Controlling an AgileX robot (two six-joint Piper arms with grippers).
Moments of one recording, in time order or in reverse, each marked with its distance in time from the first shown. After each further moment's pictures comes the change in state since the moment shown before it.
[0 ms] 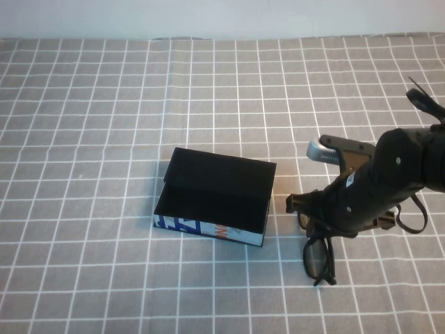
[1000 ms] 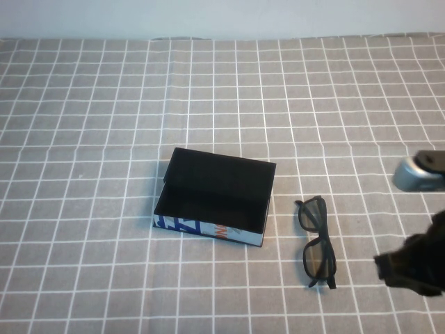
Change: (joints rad) right arm 0.037 -0.664 0.241 -0.075 0.331 -0.044; left arm 0.000 0.000 0.000 0.000 0.000 0.000
